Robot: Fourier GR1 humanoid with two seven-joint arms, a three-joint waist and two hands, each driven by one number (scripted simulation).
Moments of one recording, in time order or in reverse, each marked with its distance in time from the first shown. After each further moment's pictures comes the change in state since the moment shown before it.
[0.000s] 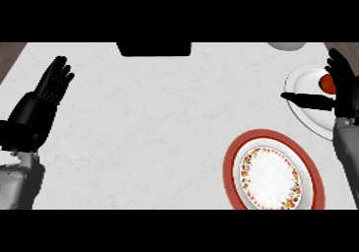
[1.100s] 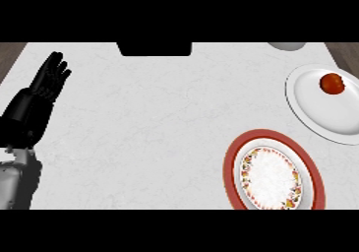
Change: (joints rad) left arm -0.023 -0.013 0.043 -0.003 -0.006 -0.035 0.024; right arm 0.430 -0.318 -0.404 0.060 -0.290 0.495 -0.331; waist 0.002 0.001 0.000
